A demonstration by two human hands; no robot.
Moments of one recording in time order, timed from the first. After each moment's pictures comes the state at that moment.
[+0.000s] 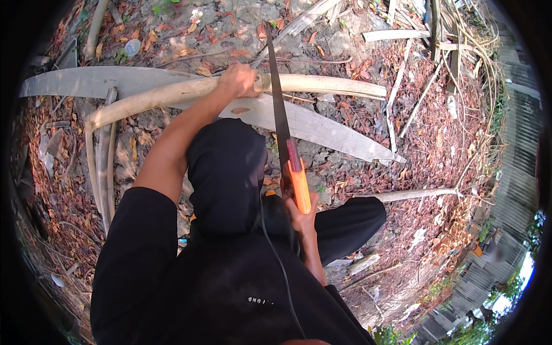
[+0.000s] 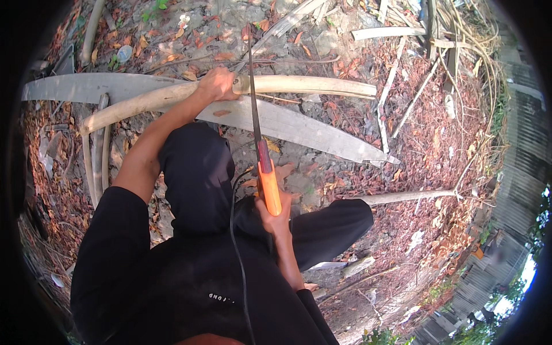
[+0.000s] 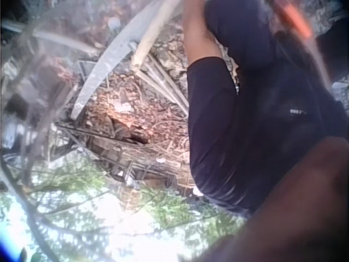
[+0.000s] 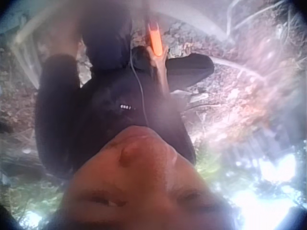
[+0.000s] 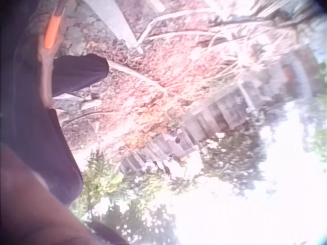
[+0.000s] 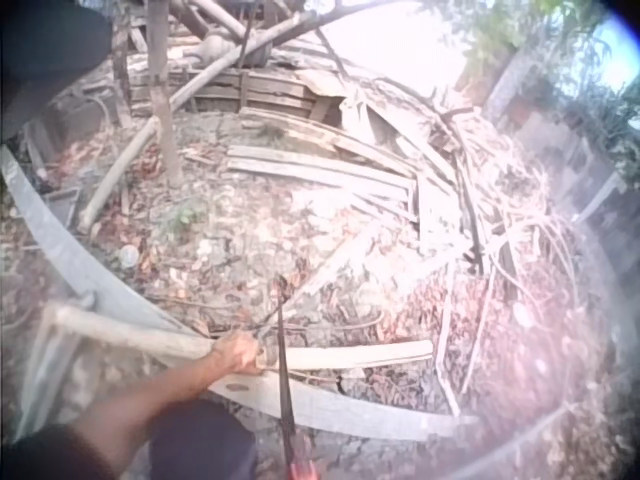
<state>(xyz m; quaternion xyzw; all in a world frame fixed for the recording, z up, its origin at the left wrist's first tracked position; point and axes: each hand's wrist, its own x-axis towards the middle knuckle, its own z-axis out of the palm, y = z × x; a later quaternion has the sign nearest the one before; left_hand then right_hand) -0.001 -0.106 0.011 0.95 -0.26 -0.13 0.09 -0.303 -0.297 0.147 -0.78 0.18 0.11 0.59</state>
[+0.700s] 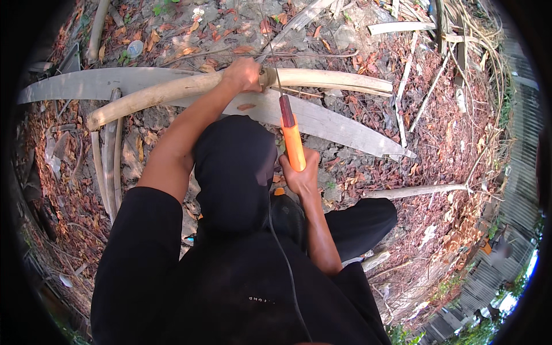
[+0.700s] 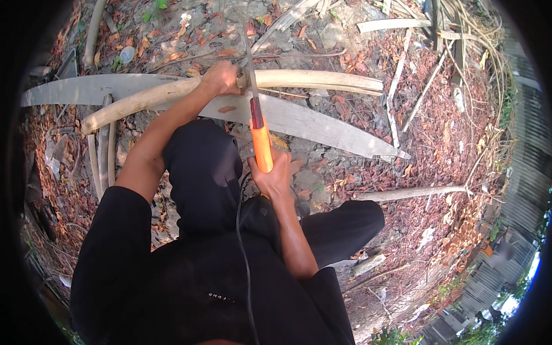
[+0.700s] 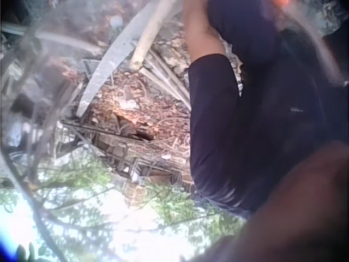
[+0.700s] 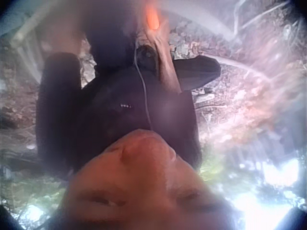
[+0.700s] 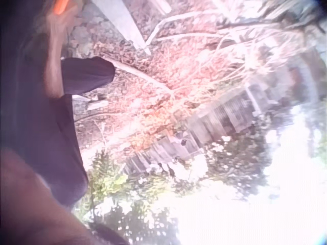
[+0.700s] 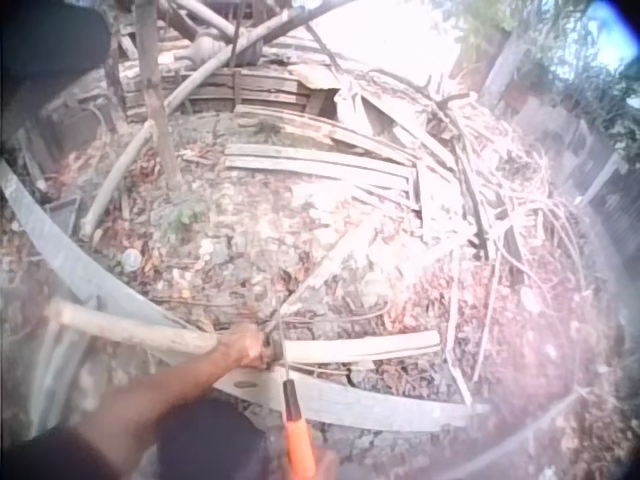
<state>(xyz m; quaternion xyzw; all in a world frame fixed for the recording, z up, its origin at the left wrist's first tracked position) 0.011 -0.115 0.028 0.94 -0.23 -0.24 0.06 -0.229 -0.281 0.118 -0.87 0.10 0.03 0.49</state>
